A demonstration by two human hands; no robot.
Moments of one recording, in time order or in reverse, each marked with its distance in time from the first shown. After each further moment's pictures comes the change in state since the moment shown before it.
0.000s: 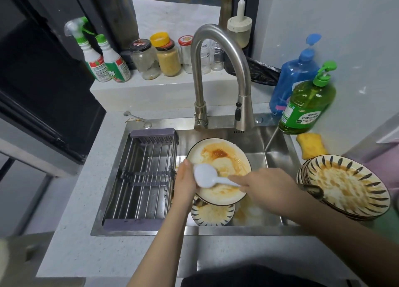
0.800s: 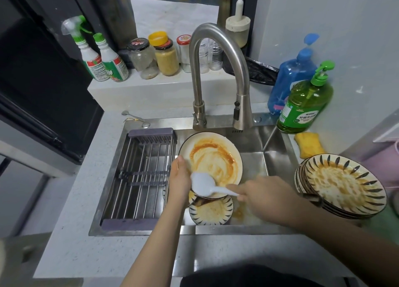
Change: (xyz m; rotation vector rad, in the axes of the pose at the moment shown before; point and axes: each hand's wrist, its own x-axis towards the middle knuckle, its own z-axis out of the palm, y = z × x) left_hand 0.014 0.001 -0.004 -0.025 0.078 -0.042; right_hand -0.012 -0.007 0.005 -0.012 -0.042 -0.060
